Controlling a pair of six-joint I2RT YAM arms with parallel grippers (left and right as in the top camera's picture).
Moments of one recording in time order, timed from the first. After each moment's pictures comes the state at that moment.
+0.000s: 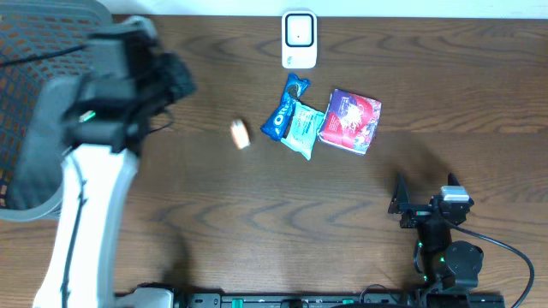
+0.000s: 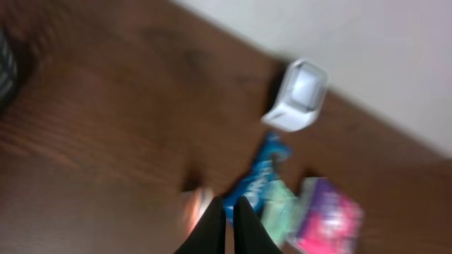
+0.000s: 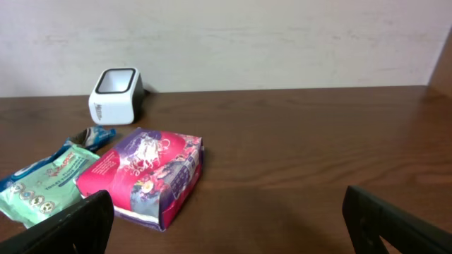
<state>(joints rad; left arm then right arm) -0.11 1.43 1.49 -0.80 0.12 -0.55 -0.03 0.01 0.01 -0.07 -0.03 0.05</state>
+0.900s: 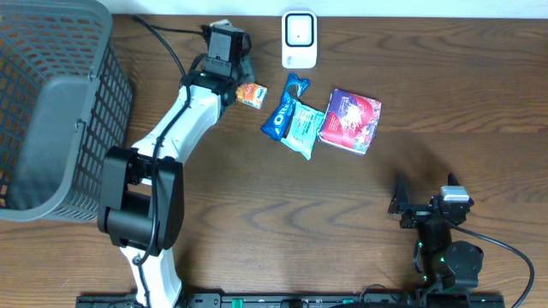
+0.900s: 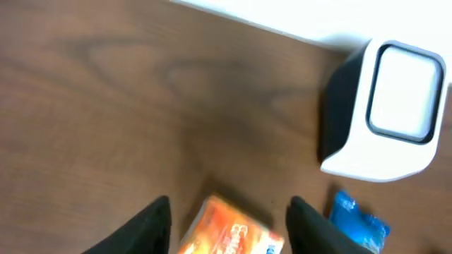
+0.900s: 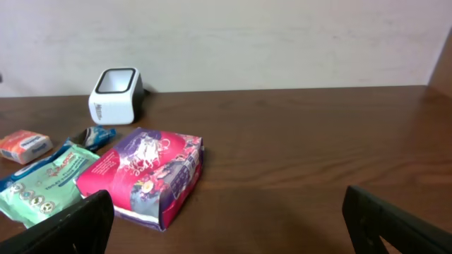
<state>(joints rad) -0.28 2.00 1.49 -0.23 -0.14 -0.46 -0.03 0.01 0.01 -0.07 -0.03 0.05</state>
